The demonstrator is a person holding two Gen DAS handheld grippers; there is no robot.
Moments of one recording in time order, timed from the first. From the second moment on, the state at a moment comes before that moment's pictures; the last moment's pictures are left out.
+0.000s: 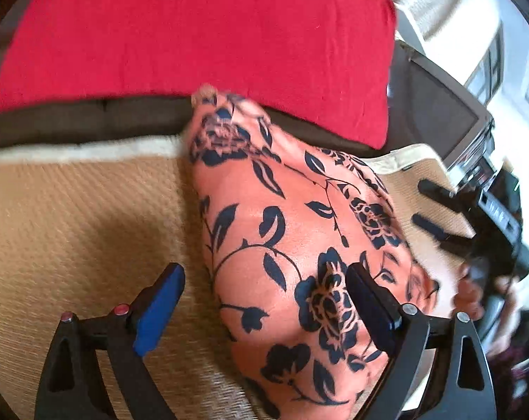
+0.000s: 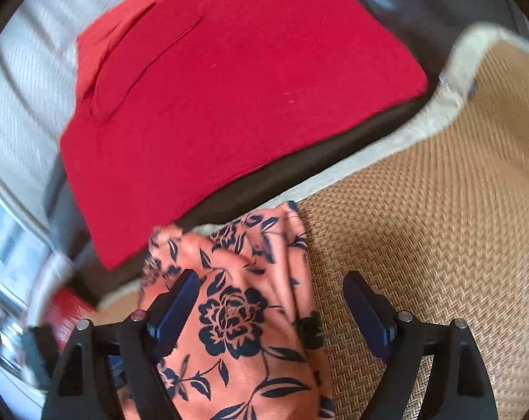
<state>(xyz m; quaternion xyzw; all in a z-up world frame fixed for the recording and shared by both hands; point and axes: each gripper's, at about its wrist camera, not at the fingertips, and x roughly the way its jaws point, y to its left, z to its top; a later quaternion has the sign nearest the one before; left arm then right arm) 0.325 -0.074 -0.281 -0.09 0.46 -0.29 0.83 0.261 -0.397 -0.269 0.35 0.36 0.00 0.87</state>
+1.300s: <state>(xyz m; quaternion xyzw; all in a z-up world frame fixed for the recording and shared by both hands) 0.284 -0.070 -0.243 -0.08 0.40 -0.29 0.86 0.274 -0.261 -0.240 0.24 0.38 0.12 0.89</state>
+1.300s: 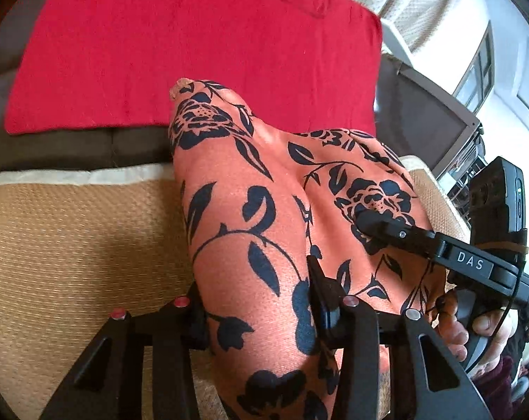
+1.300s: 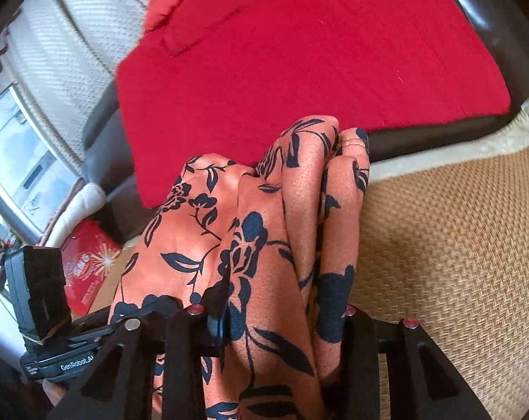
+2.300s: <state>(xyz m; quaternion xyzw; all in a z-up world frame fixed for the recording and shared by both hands) 0.191 -0.016 -0.249 -0.02 0.42 -0.22 0.88 0.193 -0.186 -0.240 0.26 0.38 0.15 0.87</state>
